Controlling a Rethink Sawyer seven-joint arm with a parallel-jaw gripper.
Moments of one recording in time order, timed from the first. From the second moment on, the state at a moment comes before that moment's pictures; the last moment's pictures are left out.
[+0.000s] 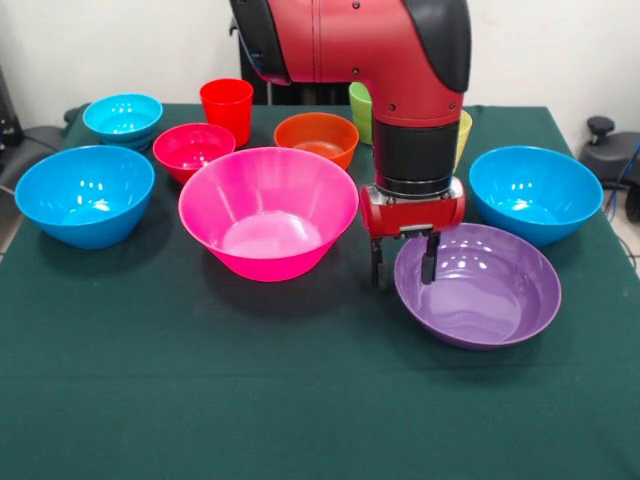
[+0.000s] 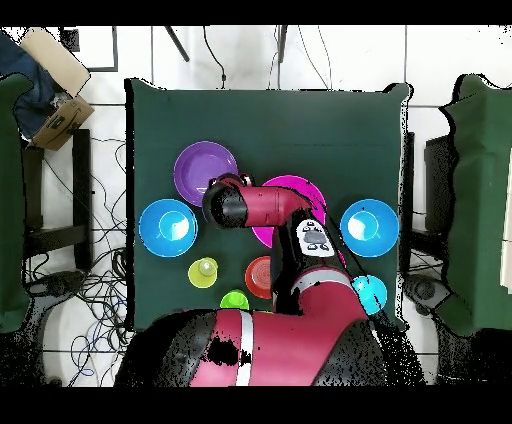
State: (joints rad) arm -0.24 -0.41 0.13 1.58 -0.18 0.16 1.58
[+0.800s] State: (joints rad) arm -0.20 -0.36 0.11 1.58 -0.20 0.10 1.58
